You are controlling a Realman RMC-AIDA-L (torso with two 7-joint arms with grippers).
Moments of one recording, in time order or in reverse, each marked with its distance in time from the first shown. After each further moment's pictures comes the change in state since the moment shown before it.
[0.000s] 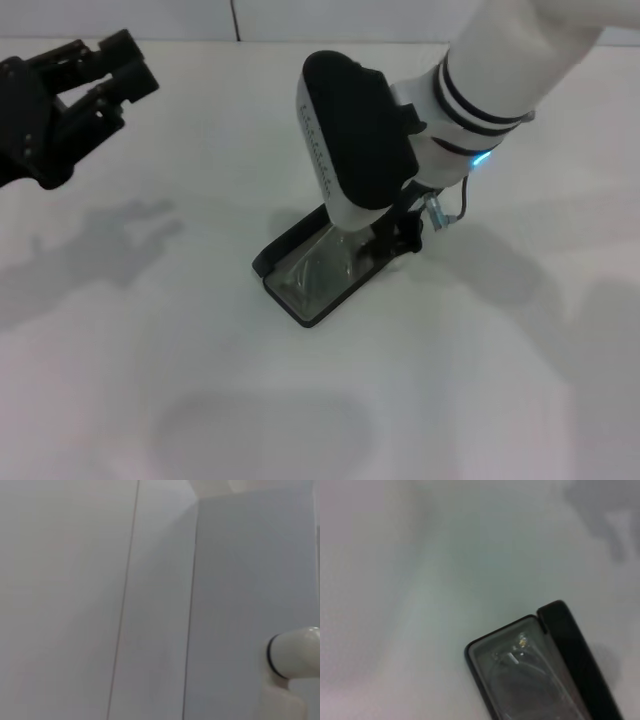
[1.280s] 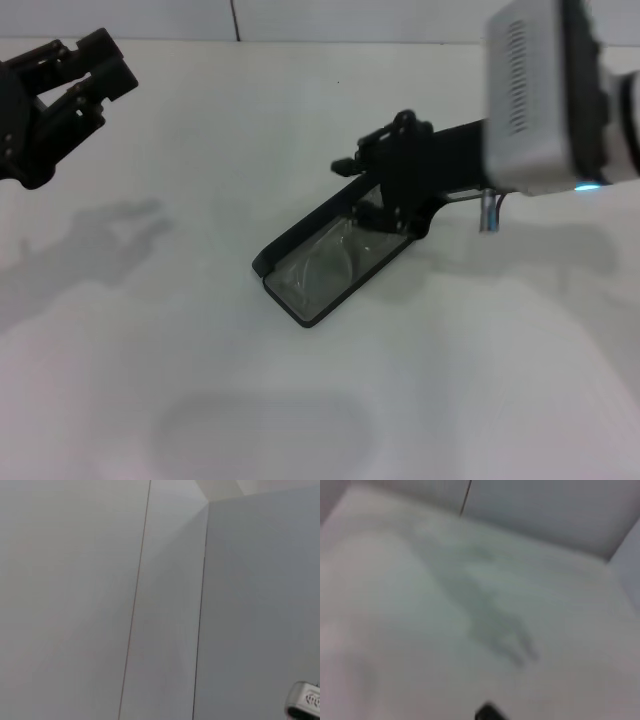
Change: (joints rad) left arm 0.014 0.003 -0.030 0.001 0.004 0.004 -0.002; right arm -0.560 -0.005 0.248 -0.360 0.379 0.167 -0.284
